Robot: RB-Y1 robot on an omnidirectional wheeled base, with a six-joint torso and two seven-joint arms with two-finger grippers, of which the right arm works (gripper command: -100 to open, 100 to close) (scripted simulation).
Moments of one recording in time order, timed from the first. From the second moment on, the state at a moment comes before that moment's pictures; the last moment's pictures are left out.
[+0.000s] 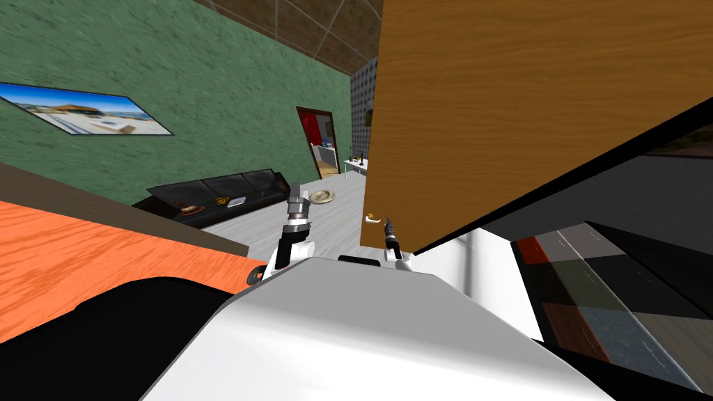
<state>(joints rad) -0.23 -0.03 -0.06 -0.52 -0.01 -0.84 0.06</state>
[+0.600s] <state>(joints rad) -0.23 0.04 -0.06 -0.51 -0.01 -0.85 0.07</state>
